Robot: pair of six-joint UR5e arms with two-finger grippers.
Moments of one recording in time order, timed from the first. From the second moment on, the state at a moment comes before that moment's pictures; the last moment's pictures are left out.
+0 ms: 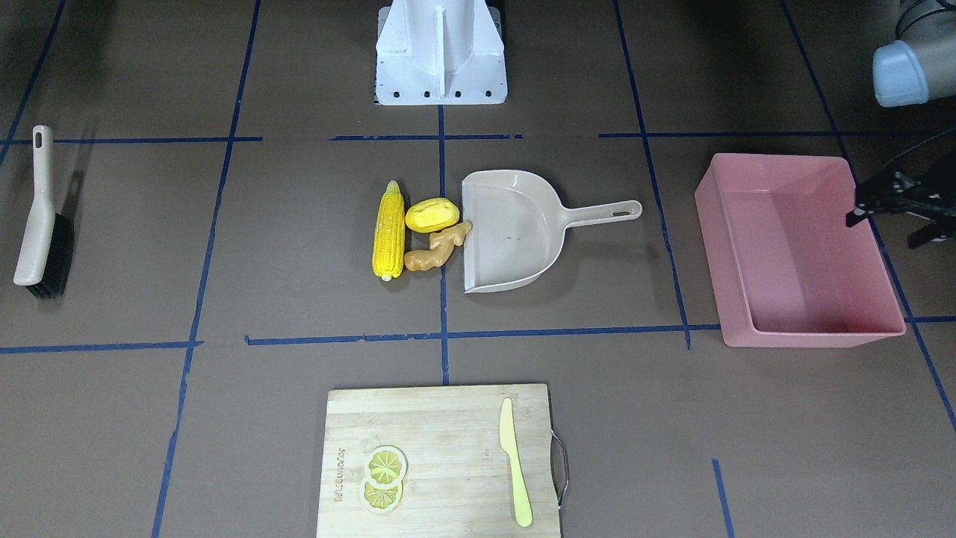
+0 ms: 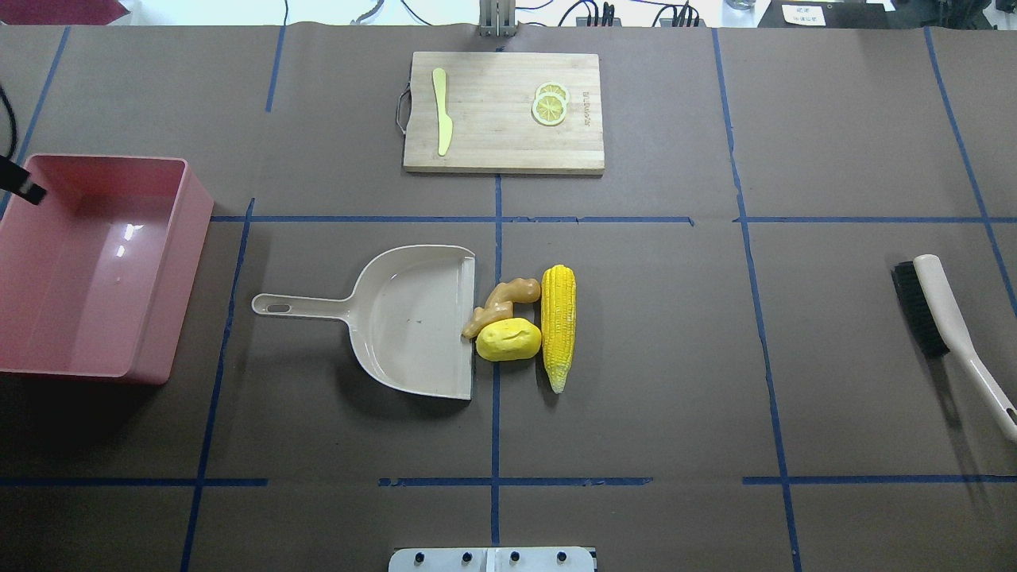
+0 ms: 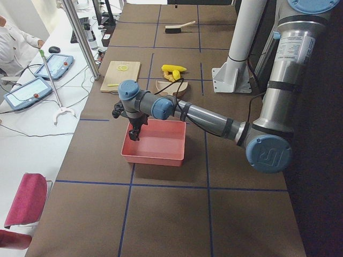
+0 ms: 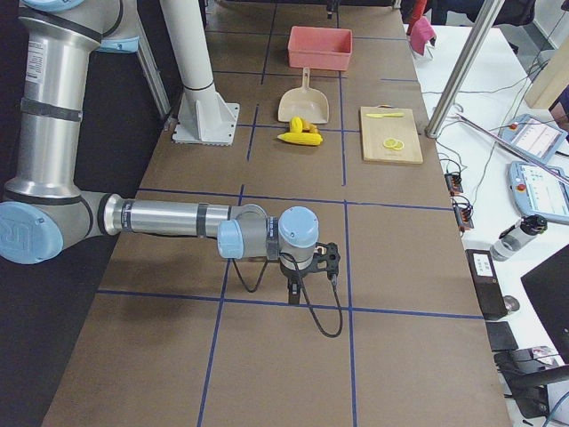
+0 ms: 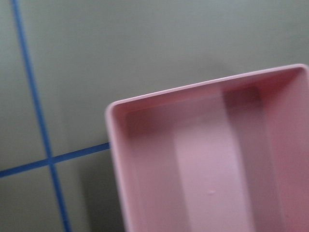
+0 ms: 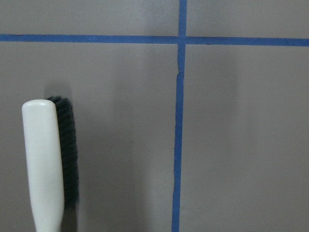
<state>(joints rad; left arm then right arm) -1.23 -1.74 -1.77 -1.58 -2.39 -0.07 1.47 -1.77 1.73 -1.42 2.39 0.10</state>
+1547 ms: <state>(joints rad) -0.70 -2.00 -1.78 -1.62 -2.19 0.47 1.27 -1.82 1.80 -1.09 2.40 0.43</state>
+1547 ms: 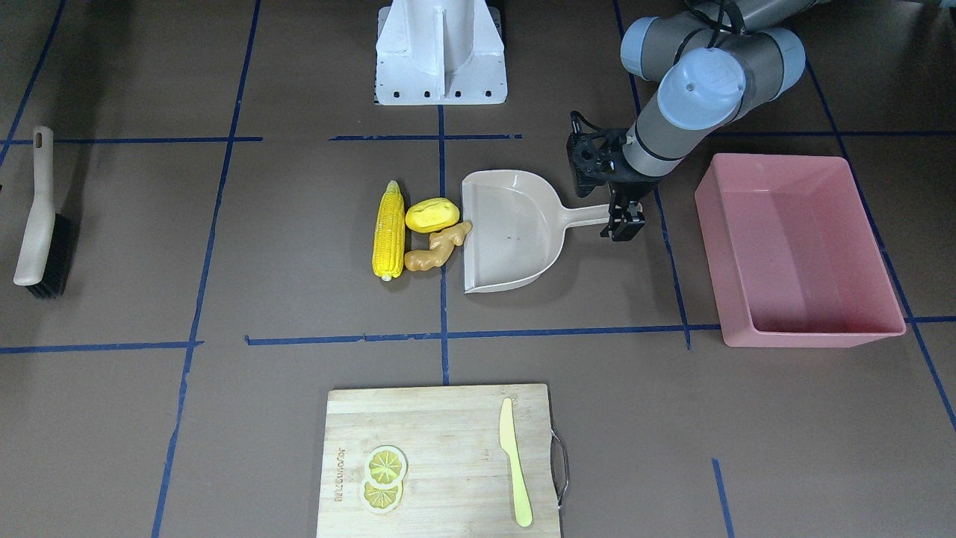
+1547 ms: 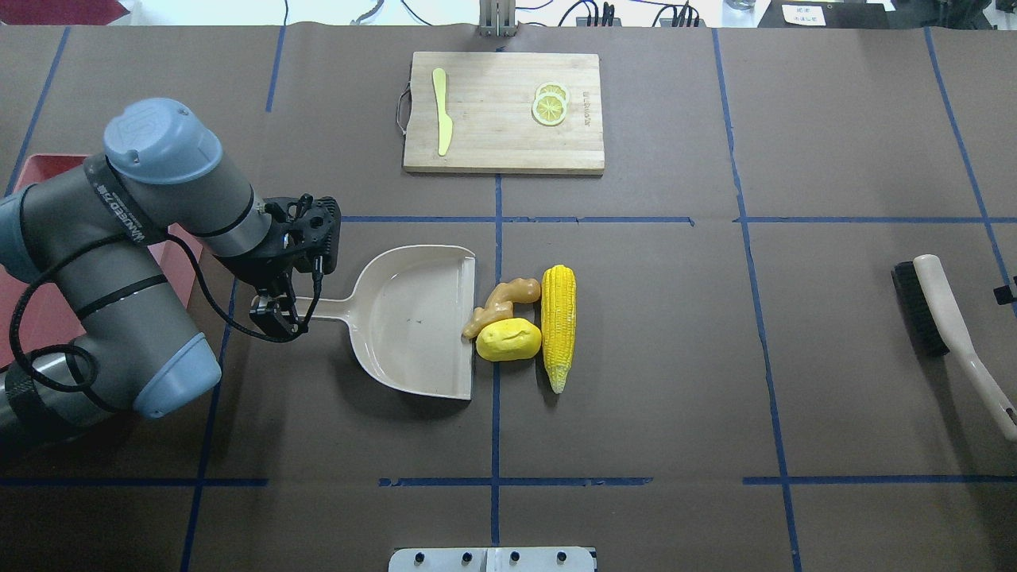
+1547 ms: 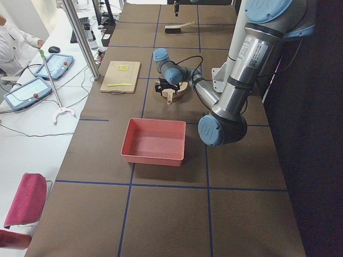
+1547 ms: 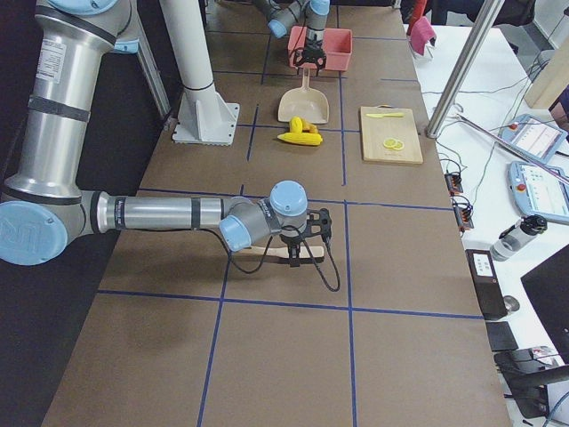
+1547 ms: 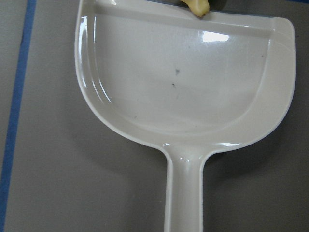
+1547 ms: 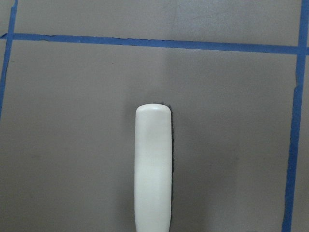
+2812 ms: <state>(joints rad) -0.67 -2.02 -1.71 -1.69 -2.18 0.46 1.24 -1.82 1.80 -1.09 2.40 0.48</state>
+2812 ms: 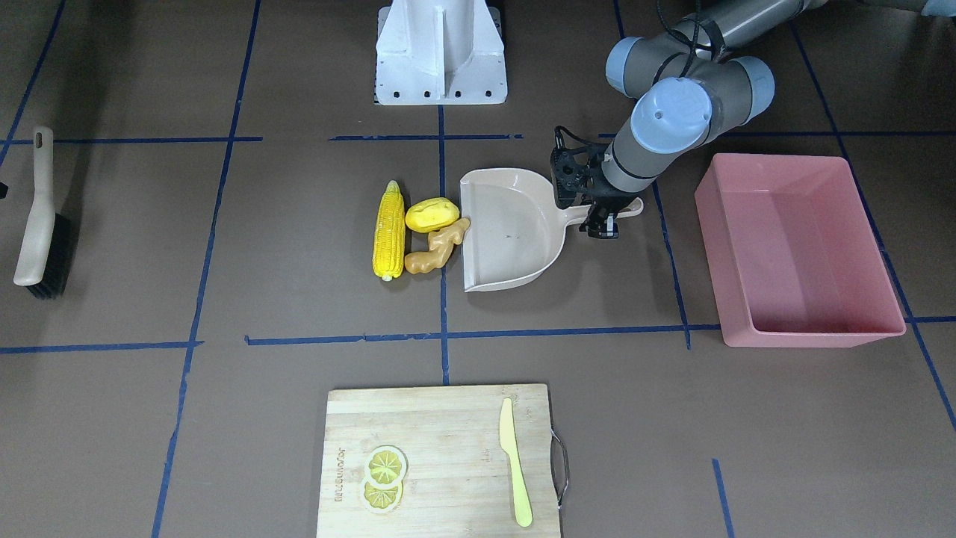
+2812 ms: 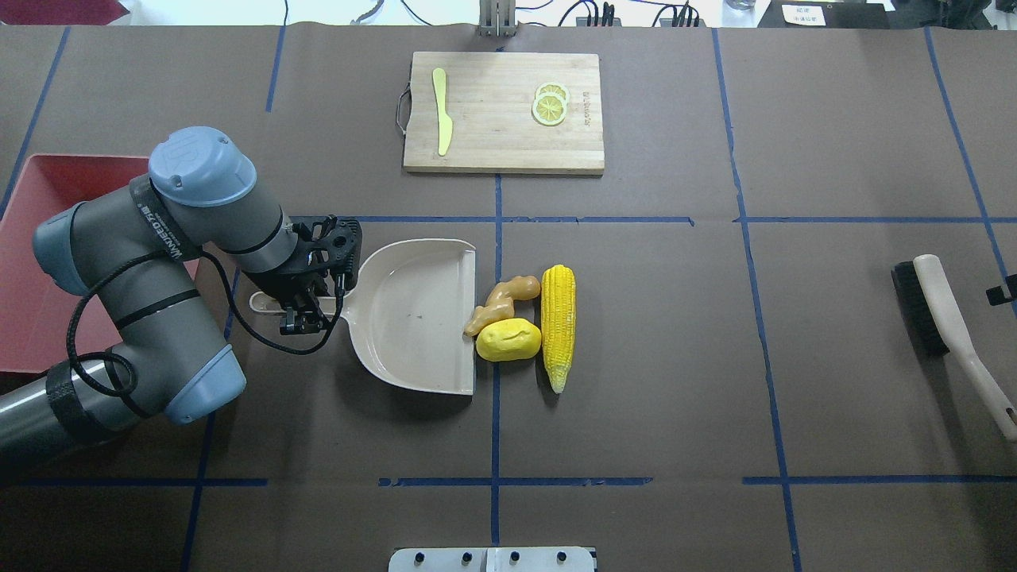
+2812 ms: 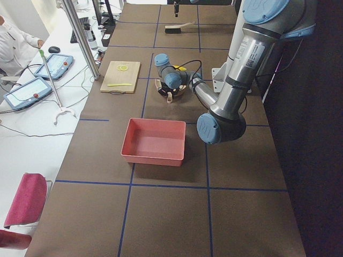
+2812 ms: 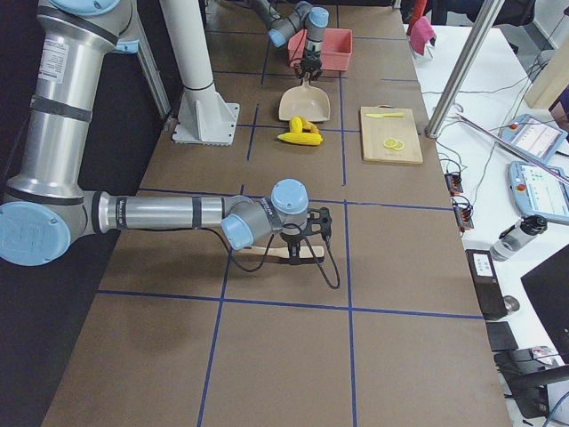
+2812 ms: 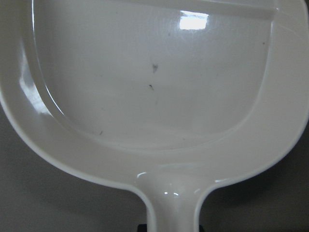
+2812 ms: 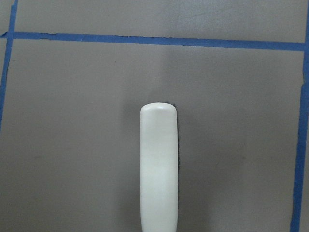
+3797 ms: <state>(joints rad) -0.67 -2.02 -1.71 -1.69 -2.12 0.43 1.02 -2.00 1.88 -0.97 2.26 0.67</state>
